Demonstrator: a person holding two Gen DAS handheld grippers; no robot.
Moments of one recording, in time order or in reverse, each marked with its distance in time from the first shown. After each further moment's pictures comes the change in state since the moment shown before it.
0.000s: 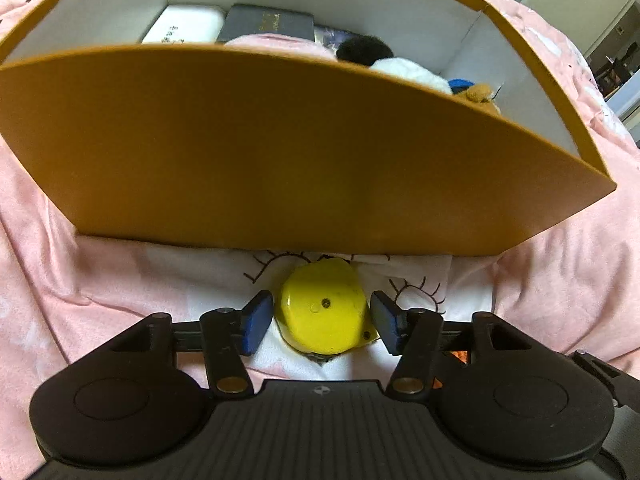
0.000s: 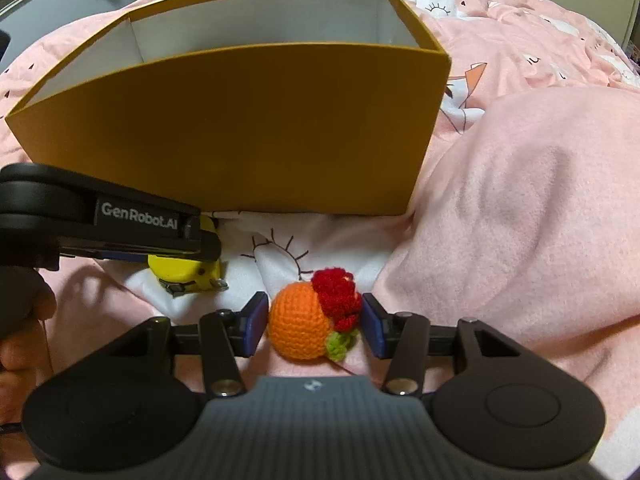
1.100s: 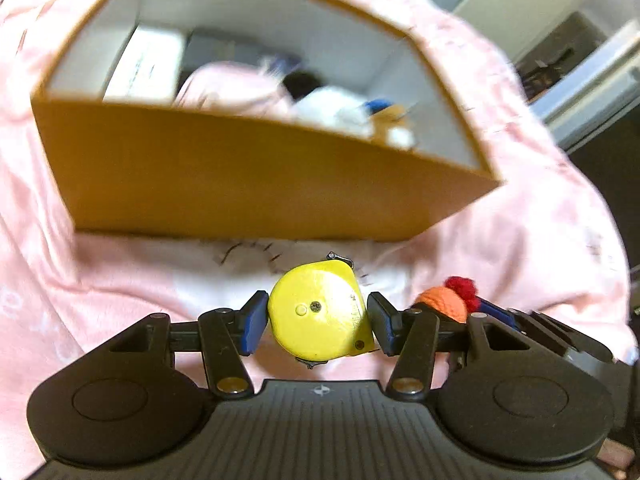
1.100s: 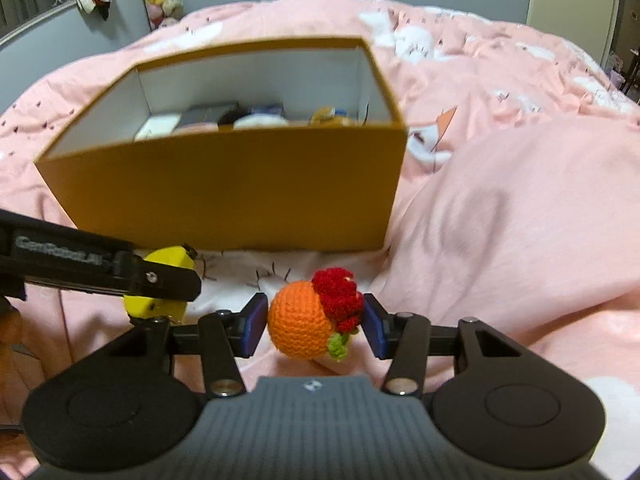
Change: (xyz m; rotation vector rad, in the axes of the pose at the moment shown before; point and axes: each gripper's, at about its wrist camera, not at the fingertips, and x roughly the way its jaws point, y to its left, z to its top) left arm -0.064 0.019 -0.008 0.065 -0.030 -0.259; right arm -0.057 0.002 -0.002 0.076 -0.114 -0.048
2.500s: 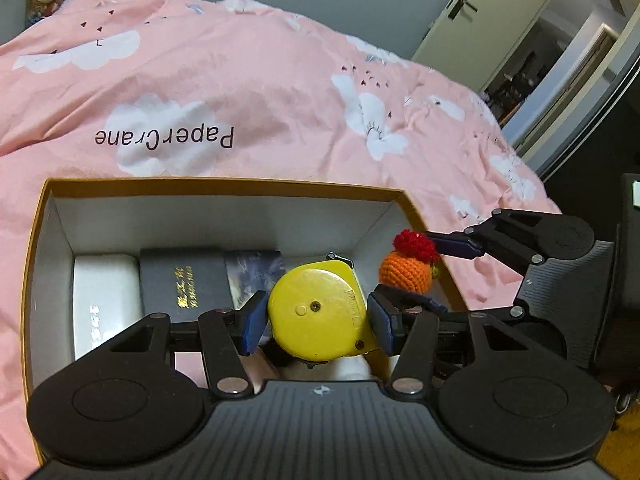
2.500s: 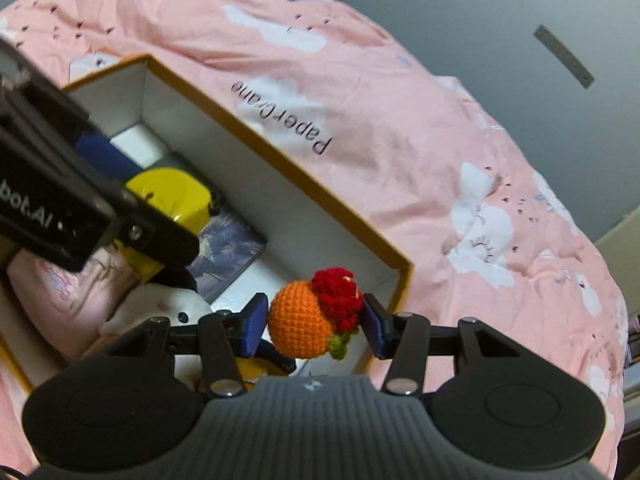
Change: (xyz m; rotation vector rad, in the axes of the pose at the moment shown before) left arm 0.029 -0.006 0.163 0.136 -0.116 -0.011; right arm 0.100 0.016 0.183 -0.675 0.025 -0.033
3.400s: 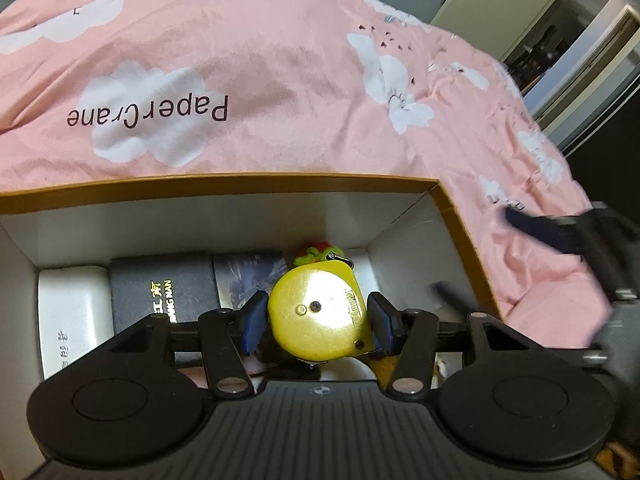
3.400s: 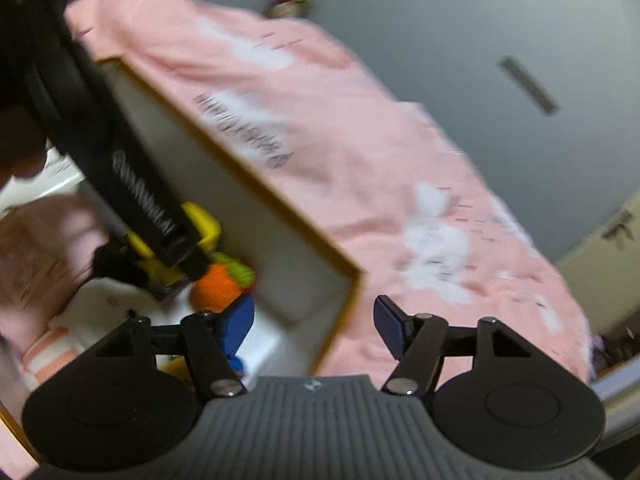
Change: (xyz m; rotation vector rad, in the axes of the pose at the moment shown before) left arm 0.055 0.000 0.022 -0.013 0.121 0.045; right arm -0.017 -0.002 -0.018 0.024 -0.105 -0.191
